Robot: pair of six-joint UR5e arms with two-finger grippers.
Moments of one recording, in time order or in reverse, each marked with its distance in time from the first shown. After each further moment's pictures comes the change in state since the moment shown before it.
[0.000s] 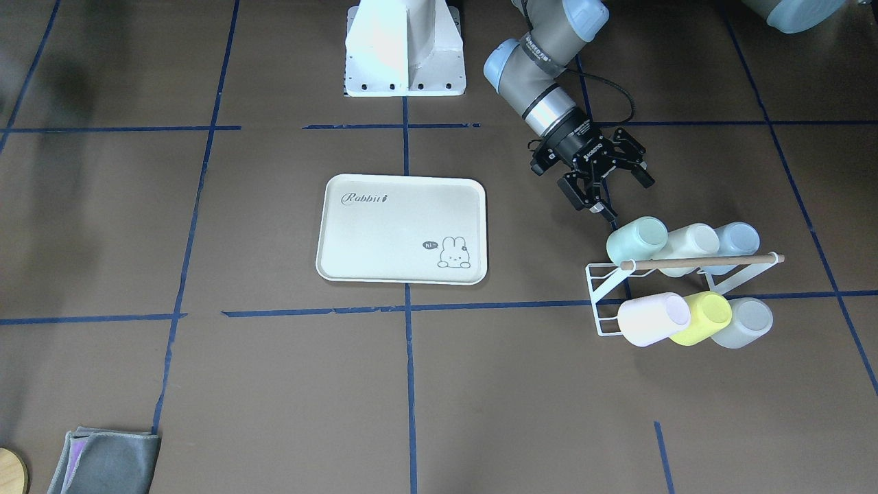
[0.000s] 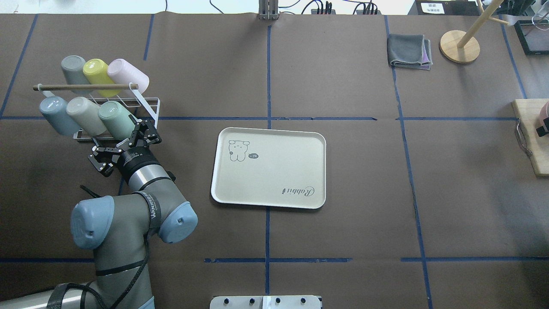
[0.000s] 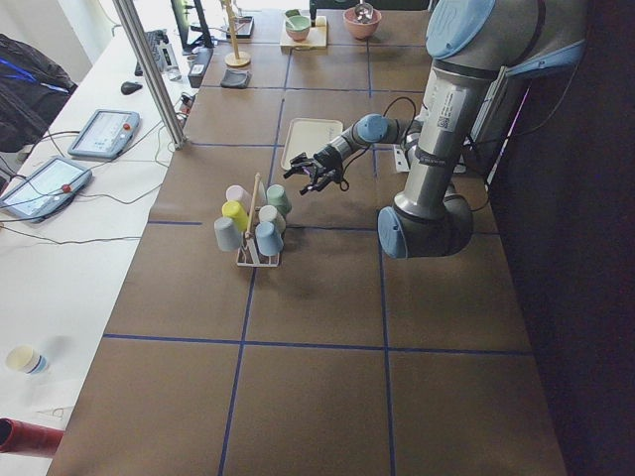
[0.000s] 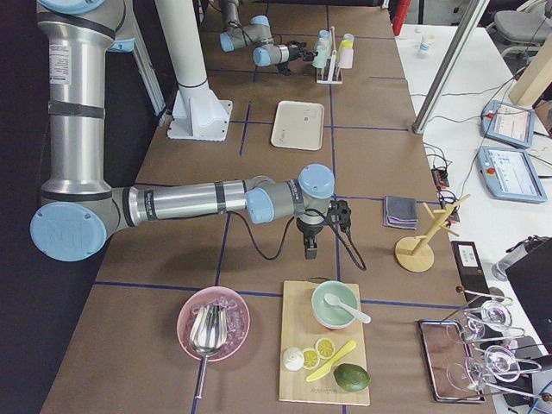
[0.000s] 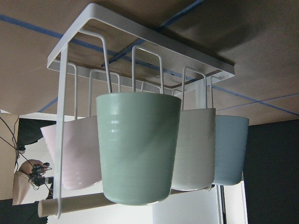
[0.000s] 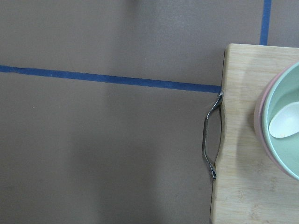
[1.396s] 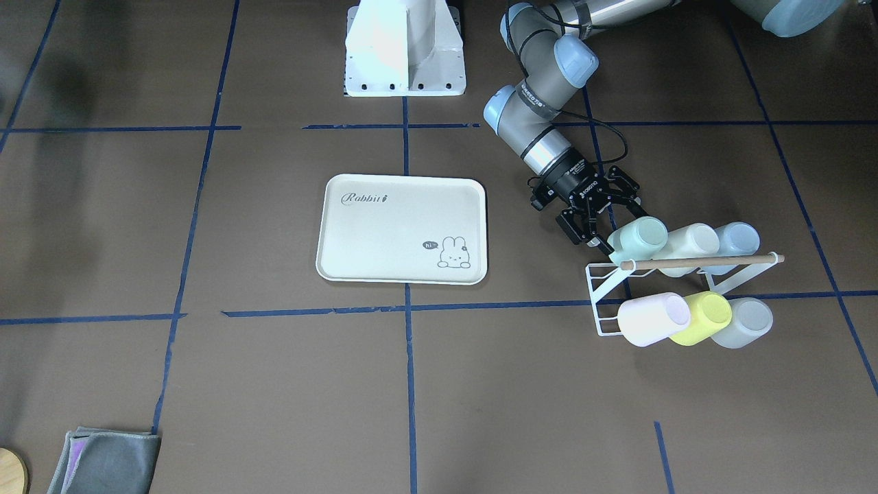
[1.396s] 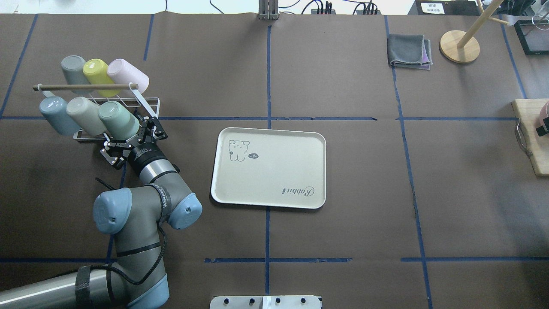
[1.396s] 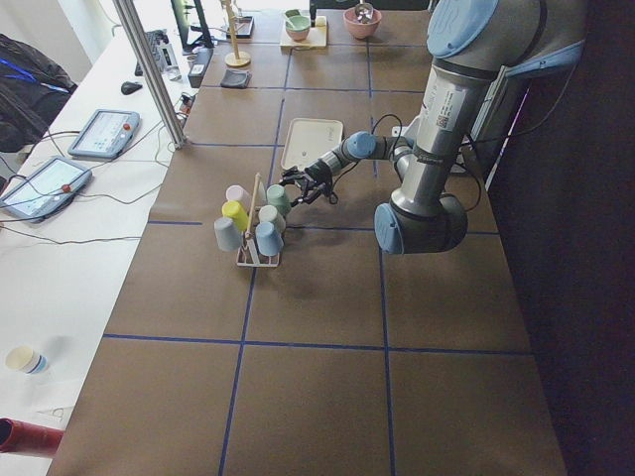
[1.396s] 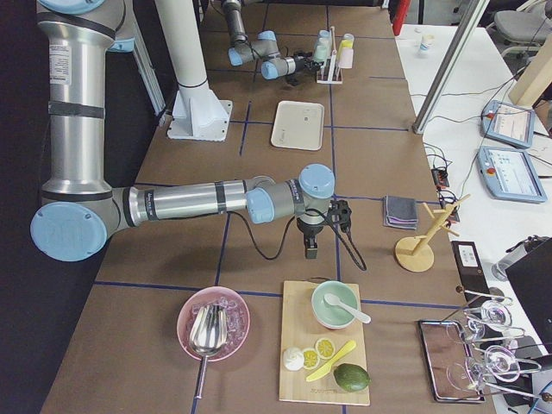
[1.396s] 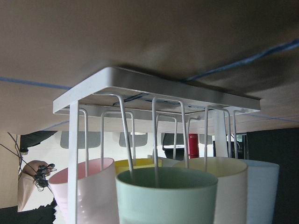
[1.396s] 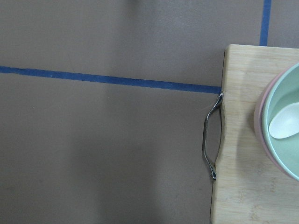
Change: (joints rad) left arm -0.037 -0.024 0.197 -0.150 0.039 -0.009; right arm 0.000 0.002 0.000 0.000 0.000 0.002
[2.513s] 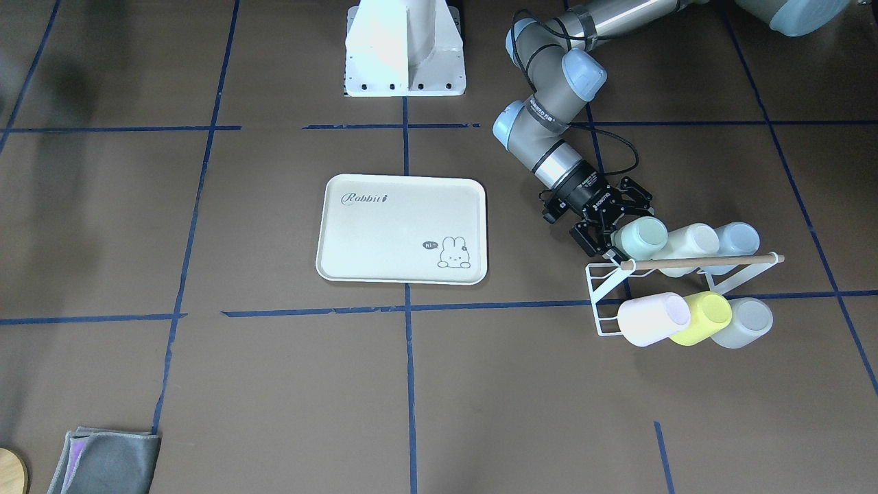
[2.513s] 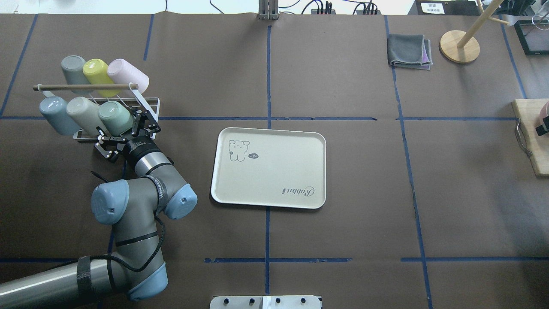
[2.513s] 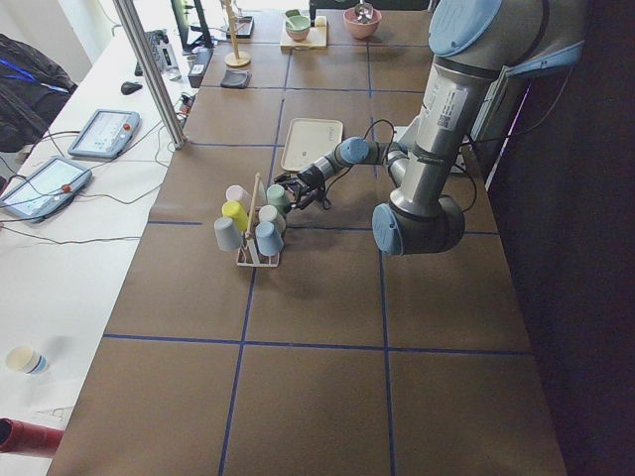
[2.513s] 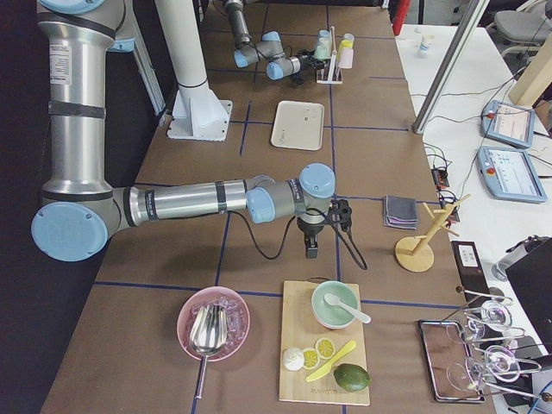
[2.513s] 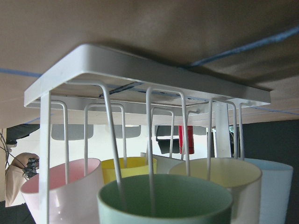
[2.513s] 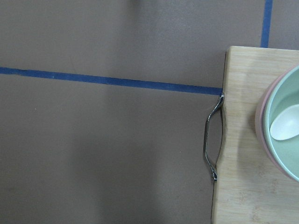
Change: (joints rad) left arm -0.031 0.001 0.052 -0.037 0.002 -0.002; right arm 0.000 0.003 0.000 -0.001 0.001 0.000
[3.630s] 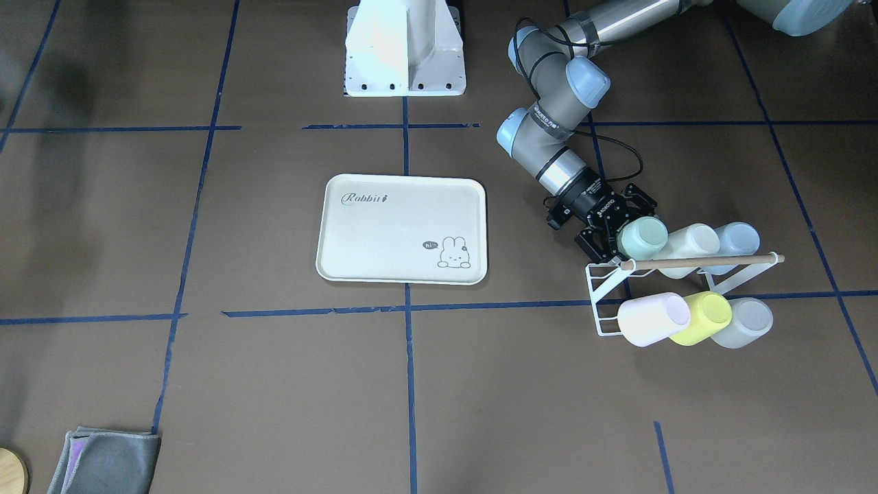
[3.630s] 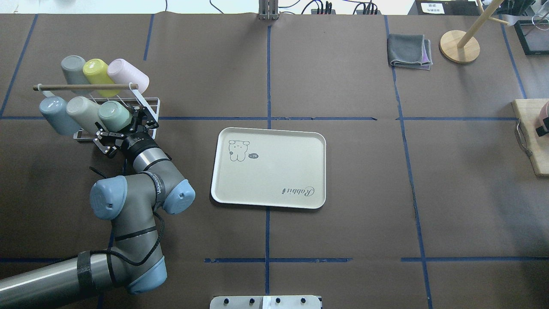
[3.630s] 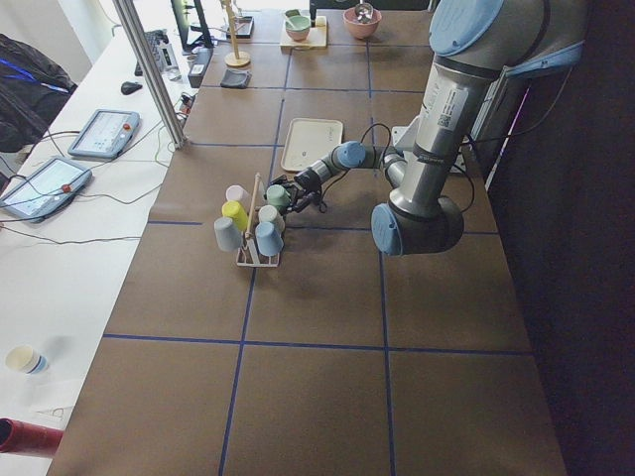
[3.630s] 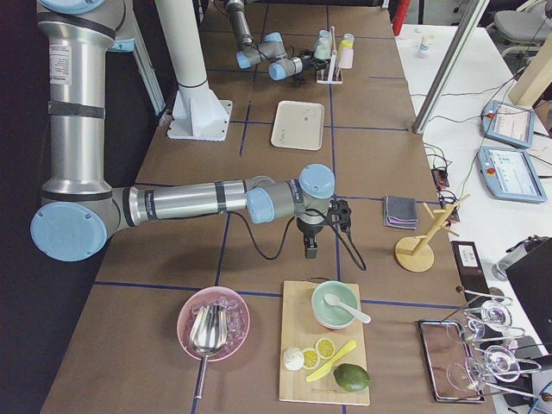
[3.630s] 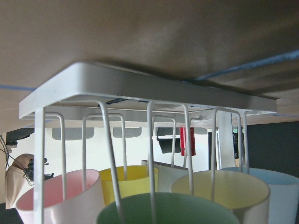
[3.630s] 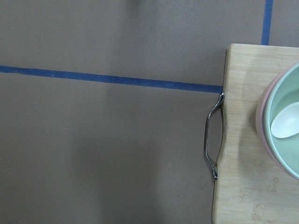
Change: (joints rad) left arm -0.021 0.000 0.013 -0.019 0.013 0.022; right arm 0.000 -0.003 0.000 0.000 0.004 0.000
